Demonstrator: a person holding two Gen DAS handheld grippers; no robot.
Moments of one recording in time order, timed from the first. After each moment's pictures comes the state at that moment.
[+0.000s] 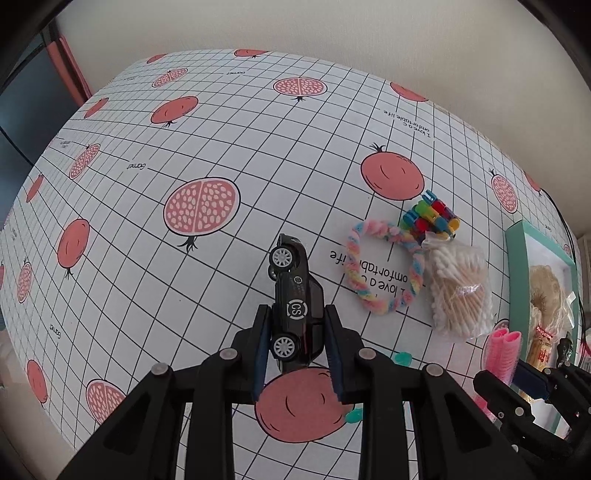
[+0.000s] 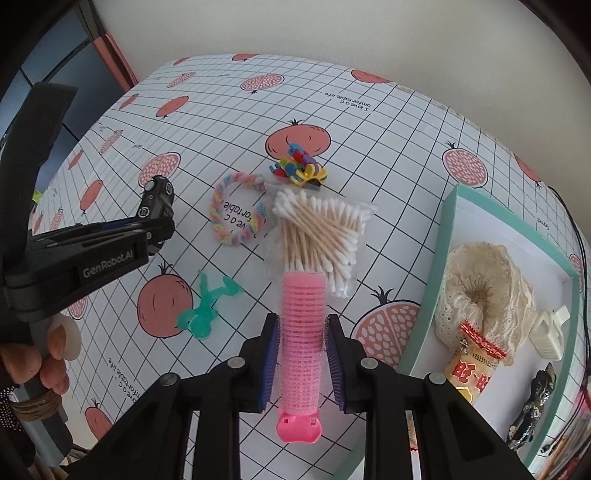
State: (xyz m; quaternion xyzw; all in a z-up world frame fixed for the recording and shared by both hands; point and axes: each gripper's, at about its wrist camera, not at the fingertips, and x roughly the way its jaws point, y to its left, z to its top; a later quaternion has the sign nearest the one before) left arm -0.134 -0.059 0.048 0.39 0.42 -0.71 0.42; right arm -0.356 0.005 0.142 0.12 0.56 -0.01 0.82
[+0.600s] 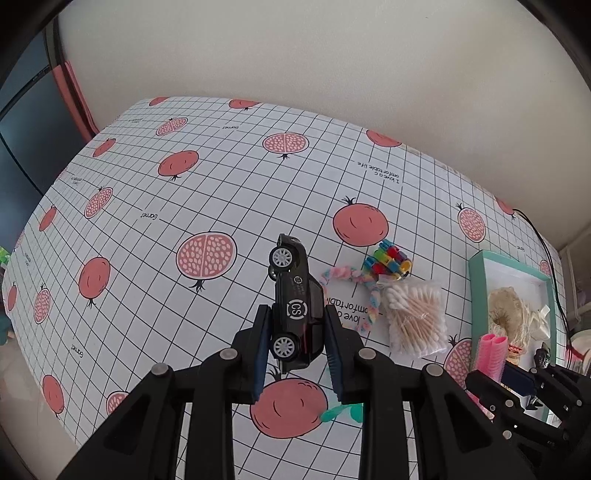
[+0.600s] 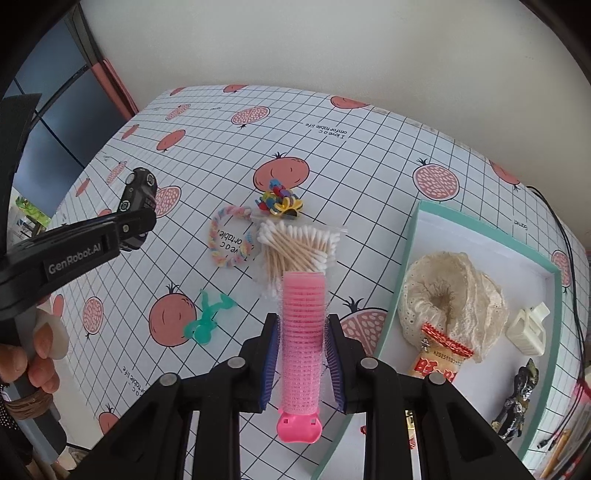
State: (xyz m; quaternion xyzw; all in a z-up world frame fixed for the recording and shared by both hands) left arm -0.130 -0.064 0.099 0.34 0.40 -0.73 0.45; right arm -0.356 -0.017 0.153 0.15 0.52 -0.02 0.84
